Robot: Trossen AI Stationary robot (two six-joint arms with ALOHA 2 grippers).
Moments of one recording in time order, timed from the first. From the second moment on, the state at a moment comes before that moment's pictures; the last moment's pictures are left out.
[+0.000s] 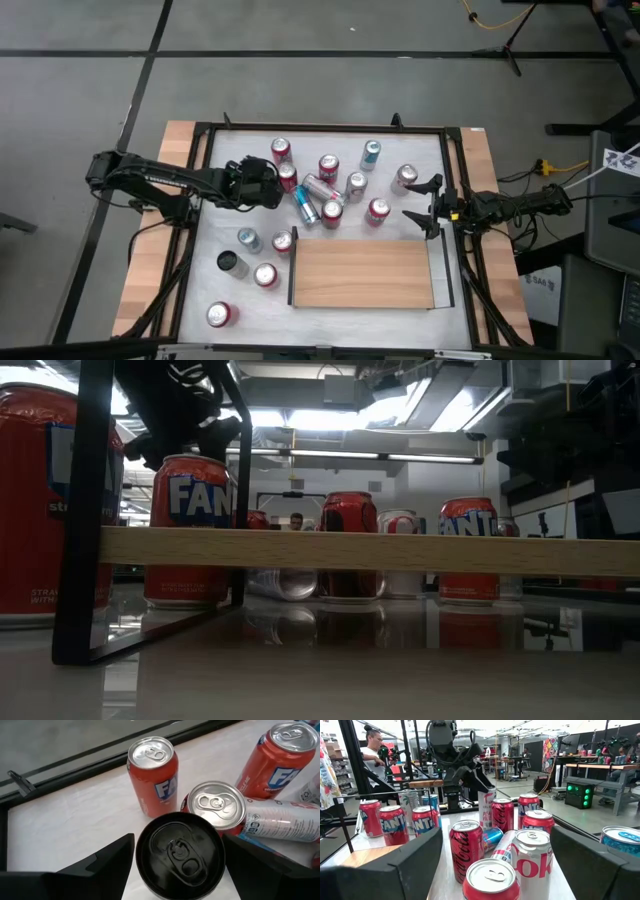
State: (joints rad) left arm -0.03 1.29 0.90 -0.76 -0.79 -0.99; right arm 0.25 0.02 0.01 0.09 0.40 0.02
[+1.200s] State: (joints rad) left arm -0.03 1.35 0.90 -0.74 -0.72 -0.94; right arm 0.25 0.02 0.01 0.10 0.40 0.02
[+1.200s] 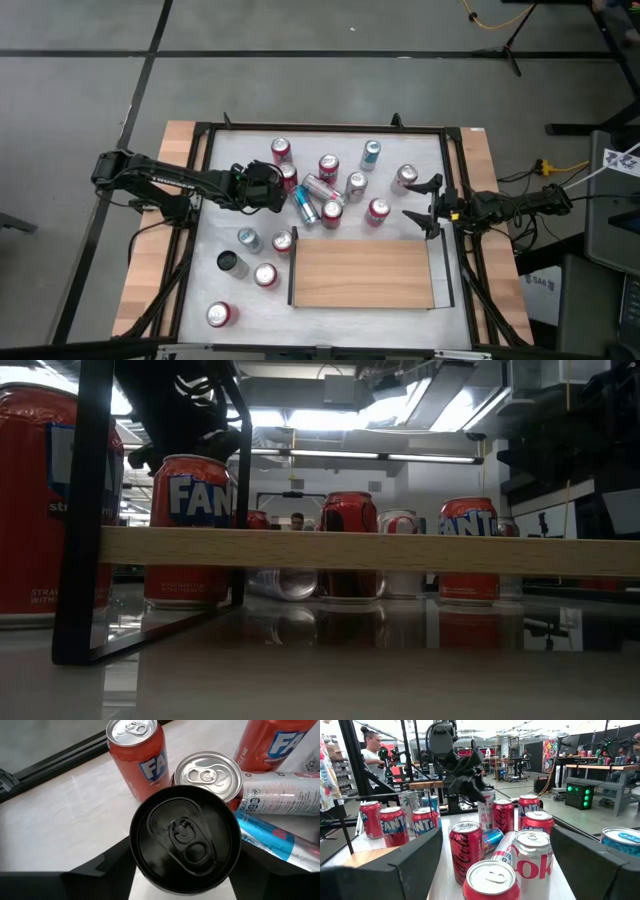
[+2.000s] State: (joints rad) left arm -0.03 1.26 1.30 -0.76 -0.57 -0.41; right arm 0.25 0.02 0.01 0.29 0.42 0.07
